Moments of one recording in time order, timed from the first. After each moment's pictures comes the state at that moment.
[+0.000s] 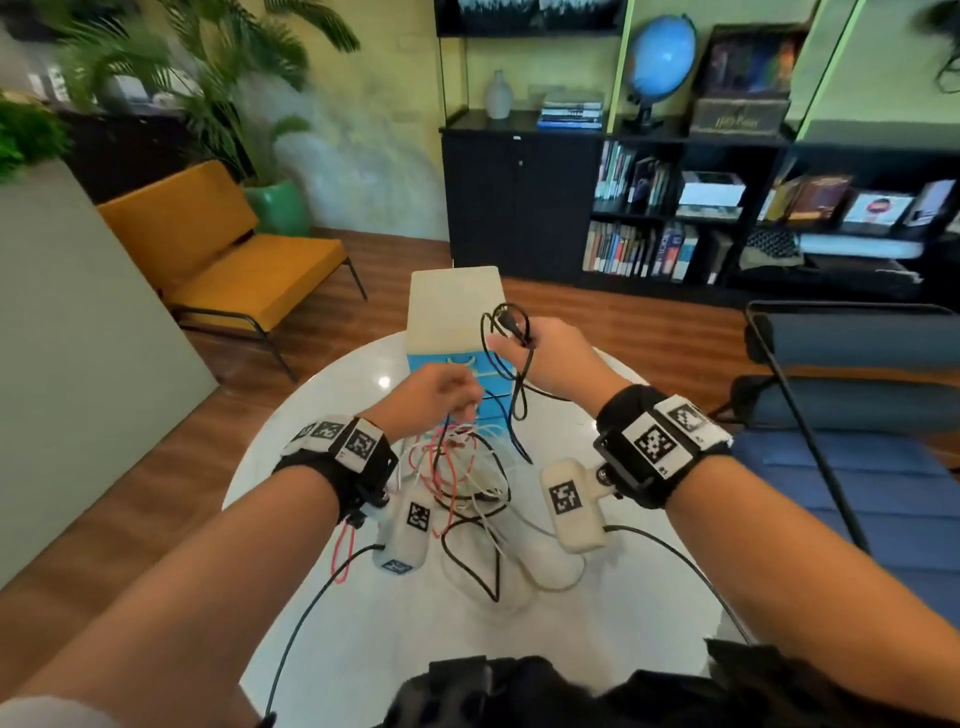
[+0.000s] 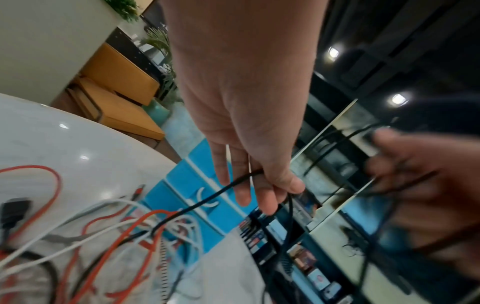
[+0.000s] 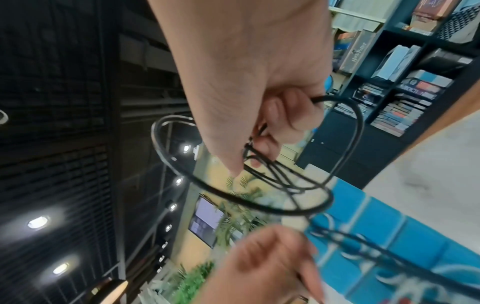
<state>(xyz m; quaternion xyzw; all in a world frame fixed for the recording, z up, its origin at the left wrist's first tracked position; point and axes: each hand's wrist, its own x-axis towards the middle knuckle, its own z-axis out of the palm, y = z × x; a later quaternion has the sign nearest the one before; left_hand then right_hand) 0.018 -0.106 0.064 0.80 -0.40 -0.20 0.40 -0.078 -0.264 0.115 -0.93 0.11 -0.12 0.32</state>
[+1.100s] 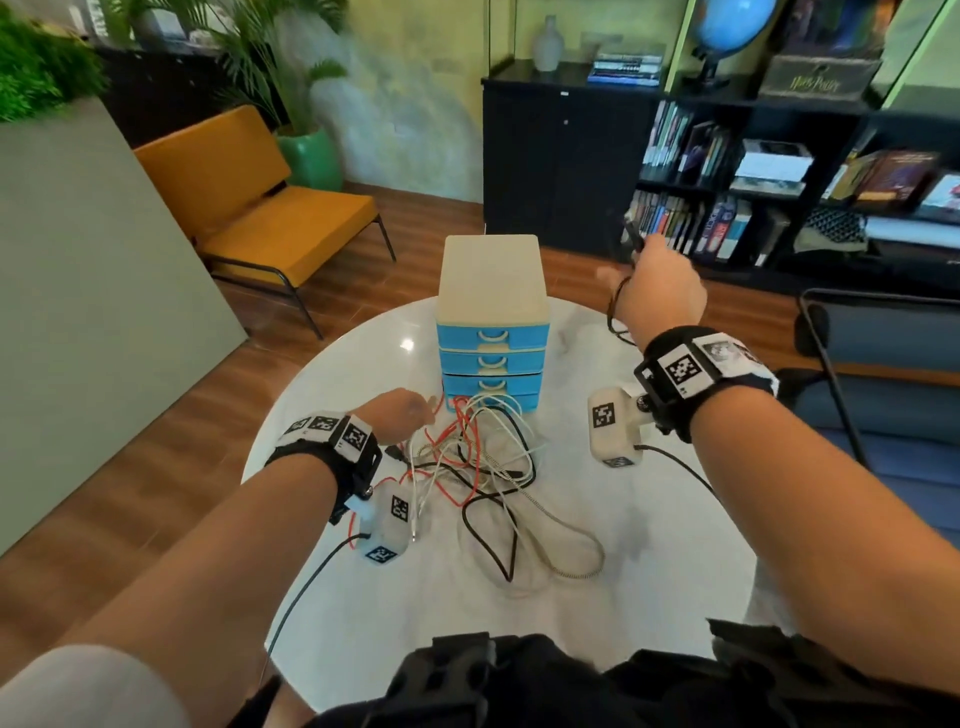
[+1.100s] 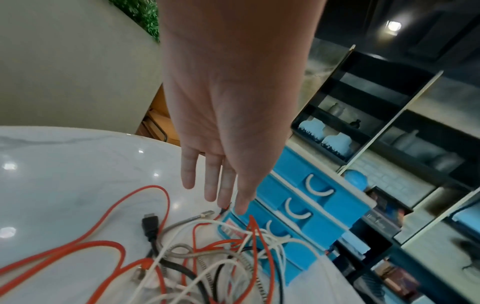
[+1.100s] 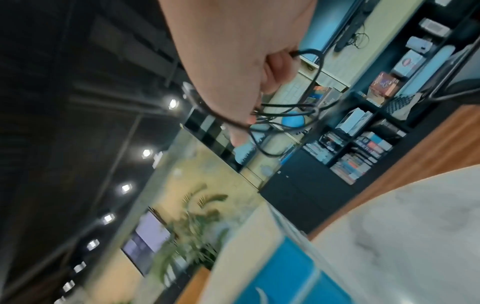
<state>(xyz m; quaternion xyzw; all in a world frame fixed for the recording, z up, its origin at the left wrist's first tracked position) 0.057 -0.043 0.004 0.92 -0.29 -0.24 0.13 -0.047 -0.318 0.125 -0.90 0.34 -0.20 0.16</state>
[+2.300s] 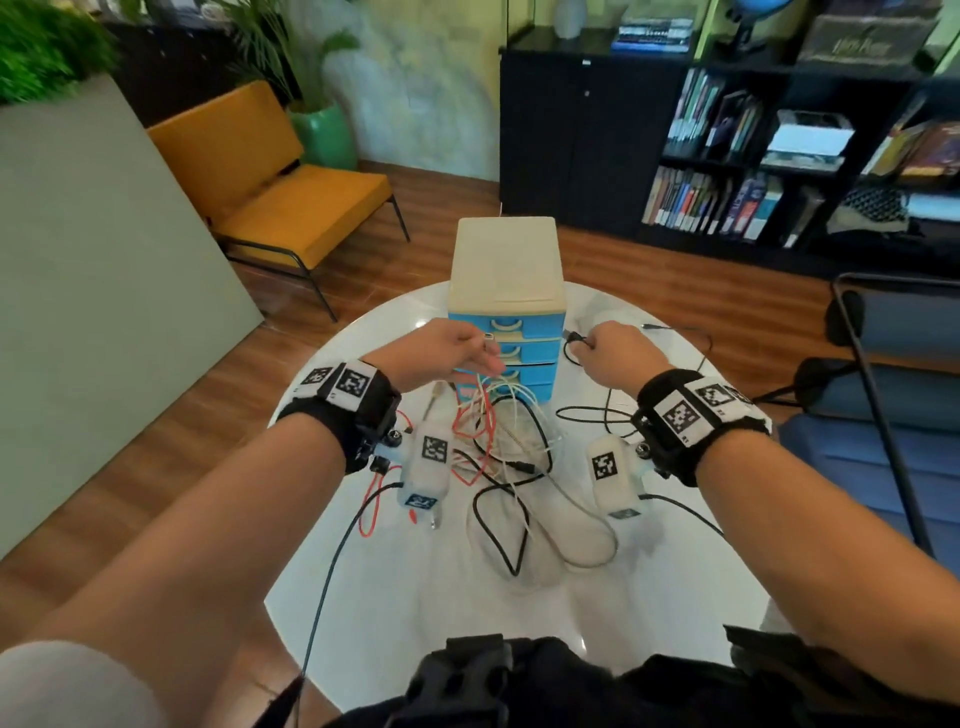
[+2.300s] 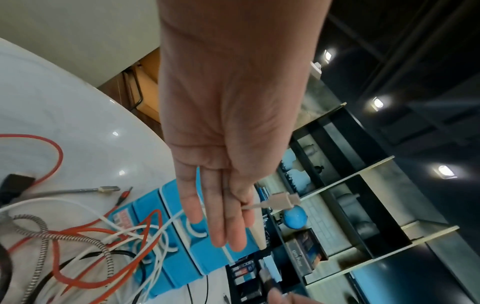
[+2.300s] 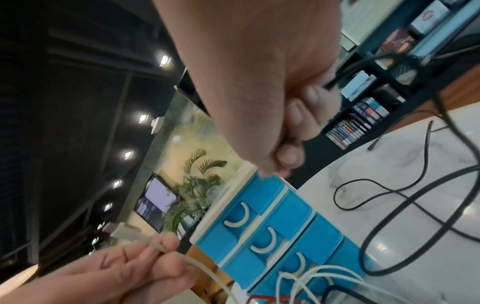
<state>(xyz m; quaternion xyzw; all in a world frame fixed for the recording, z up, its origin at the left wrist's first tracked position) 0.051 -0.087 0.066 0.77 -0.24 -0.36 0.47 -0.042 -0.297 0.054 -0.96 0.23 0.04 0.18</state>
